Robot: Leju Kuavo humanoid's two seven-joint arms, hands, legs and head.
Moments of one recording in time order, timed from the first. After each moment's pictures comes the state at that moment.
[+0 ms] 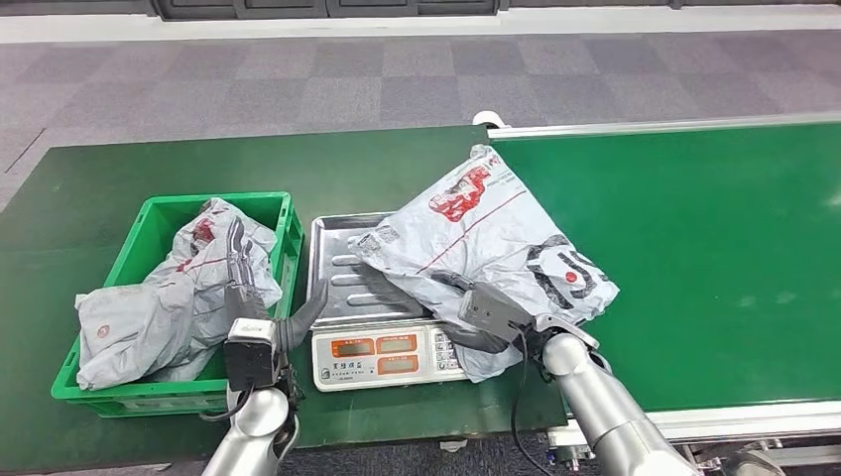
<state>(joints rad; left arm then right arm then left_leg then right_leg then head) -0.18 -0.19 -0.30 -1.26 -0.12 0.61 -0.70 -0.45 -0.02 0.34 -0.72 0.64 0.44 -0.43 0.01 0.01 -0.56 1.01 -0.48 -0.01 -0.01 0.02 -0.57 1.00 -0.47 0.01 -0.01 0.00</state>
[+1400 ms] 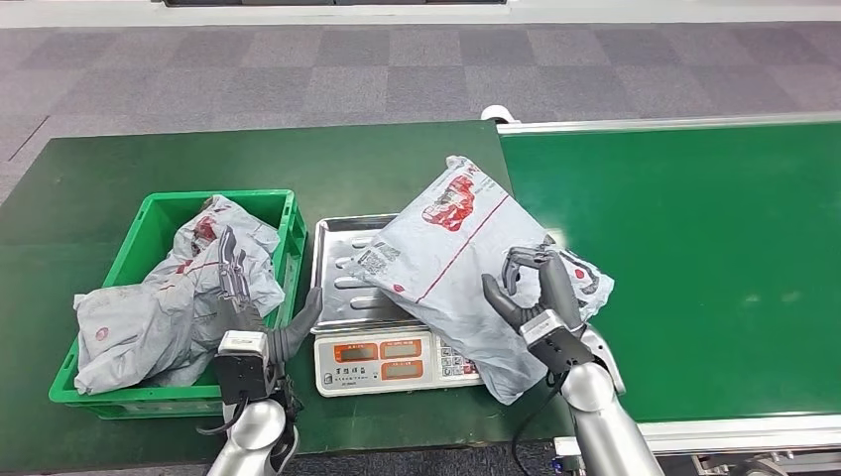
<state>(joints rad) -0.13 -0.19 -0.30 -1.32 -0.11 0.63 -0.70 -0.23 0.03 0.22 -1.22 0.49 -0.11 -0.70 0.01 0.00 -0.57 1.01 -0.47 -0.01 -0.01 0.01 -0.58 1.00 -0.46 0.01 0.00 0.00</state>
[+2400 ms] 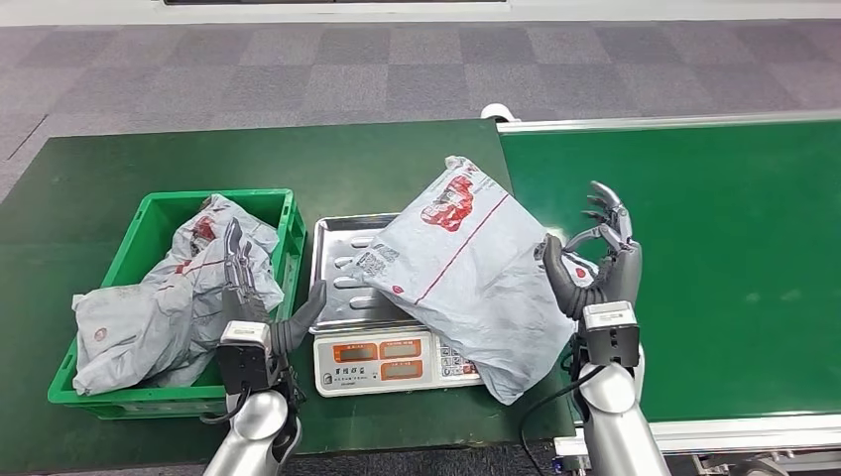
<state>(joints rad) -0.17 -0.18 -0.32 -1.29 -0.08 0.61 -0.70 -0.20 0.04 0.18 -1.35 0.32 -0.41 -0.70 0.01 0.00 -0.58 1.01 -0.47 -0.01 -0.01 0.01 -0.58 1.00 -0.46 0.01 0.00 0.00</state>
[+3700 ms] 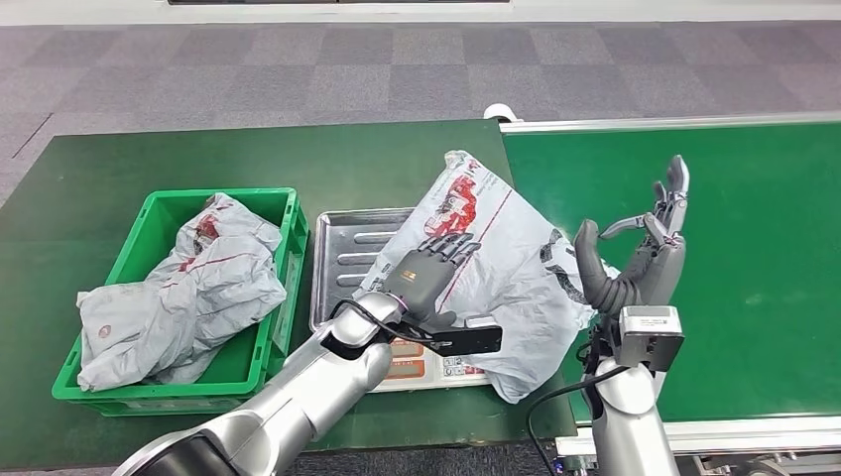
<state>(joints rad) -0.71 -0.34 -0.68 -0.52 -1.08 0.20 -0.10 -0.19 0.08 0.11 -1.47 0.33 -0.42 -0.70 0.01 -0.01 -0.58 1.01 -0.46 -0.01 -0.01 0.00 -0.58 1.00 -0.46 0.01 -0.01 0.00</state>
